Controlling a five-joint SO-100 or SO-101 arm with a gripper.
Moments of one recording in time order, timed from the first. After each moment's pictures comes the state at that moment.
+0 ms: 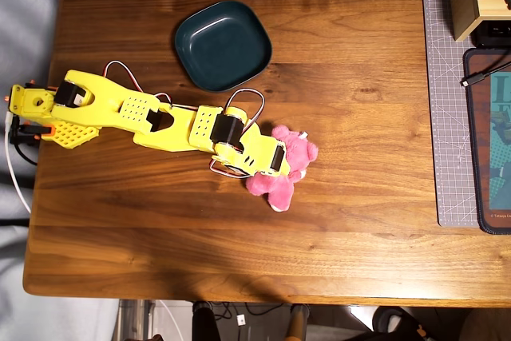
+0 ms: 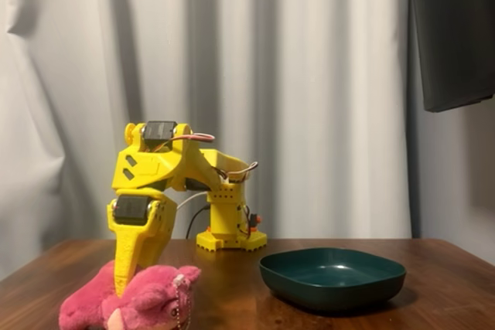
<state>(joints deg) -17.2 14.4 -5.1 88.2 -5.9</state>
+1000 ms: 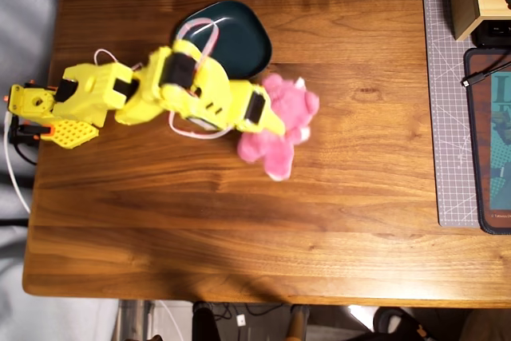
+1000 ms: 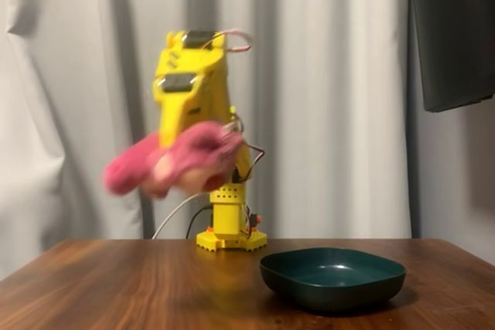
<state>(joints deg) -7.5 47.2 -0.4 100.0 -0.1</state>
